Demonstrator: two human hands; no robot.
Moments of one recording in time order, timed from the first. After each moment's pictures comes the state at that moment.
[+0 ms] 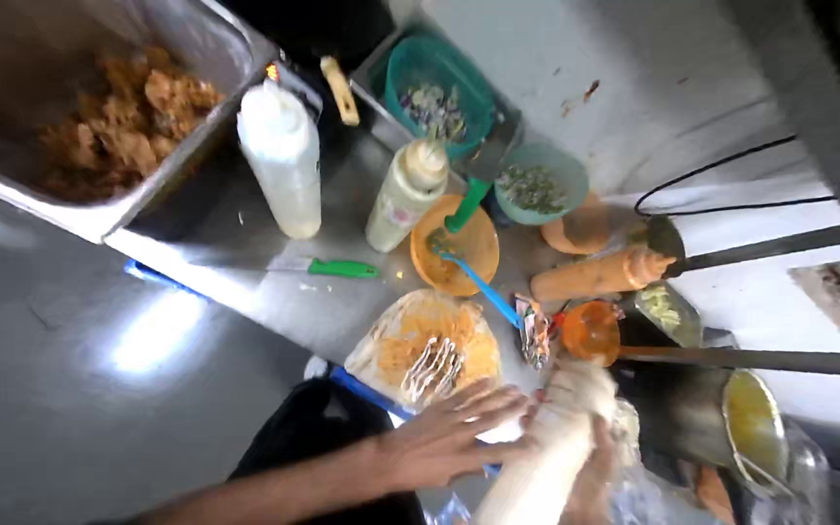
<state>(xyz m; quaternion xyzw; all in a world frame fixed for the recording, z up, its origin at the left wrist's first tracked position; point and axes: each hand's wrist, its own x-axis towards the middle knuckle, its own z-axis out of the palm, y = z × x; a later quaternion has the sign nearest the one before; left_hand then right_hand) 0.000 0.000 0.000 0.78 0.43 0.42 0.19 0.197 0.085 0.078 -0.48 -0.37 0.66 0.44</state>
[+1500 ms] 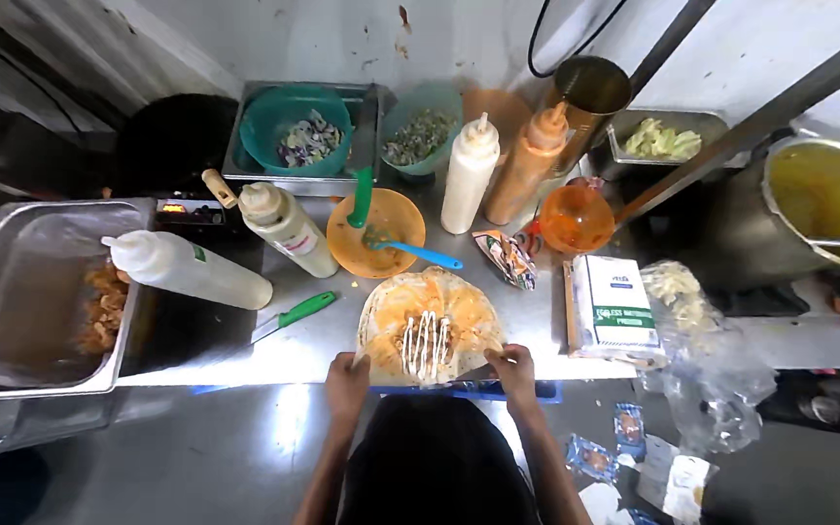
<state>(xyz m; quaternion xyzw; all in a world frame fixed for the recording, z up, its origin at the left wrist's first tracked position) -0.056 -0.017 -0.093 0.29 0.84 0.30 0.35 0.226 0.070 -0.089 -0.72 -0.36 0.52 0.29</state>
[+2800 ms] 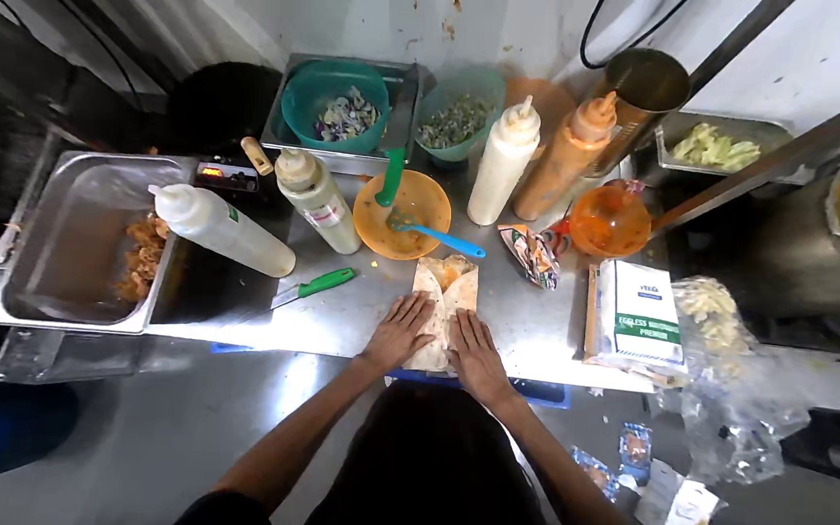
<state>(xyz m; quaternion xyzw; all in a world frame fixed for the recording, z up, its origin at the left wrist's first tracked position) -0.047 0.042 -0.141 0.78 0.59 0.13 0.12 0.186 0.069 -0.129 -0.40 -0.90 0.16 0.08</state>
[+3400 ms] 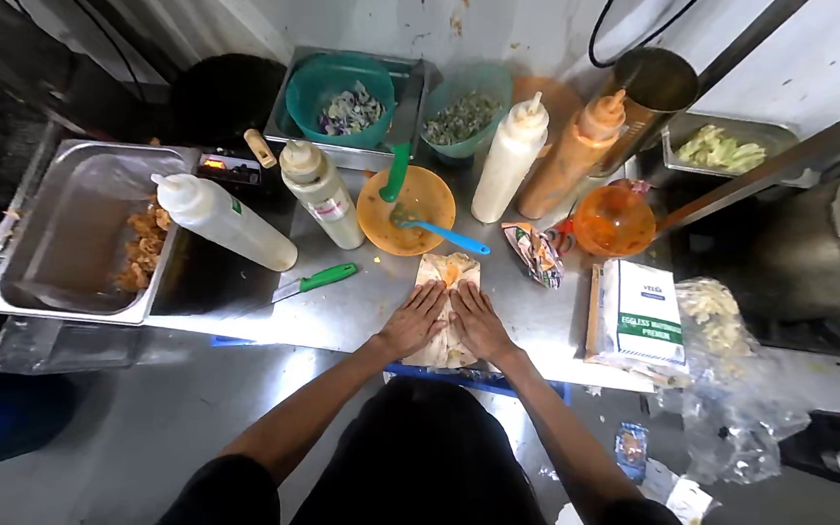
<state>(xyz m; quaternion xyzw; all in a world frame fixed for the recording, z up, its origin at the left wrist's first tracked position) -0.032 0.068 -0.135 0.81 0.56 0.11 0.13 0.168 0.125 -0.100 -0.39 -0.89 0.24 0.03</state>
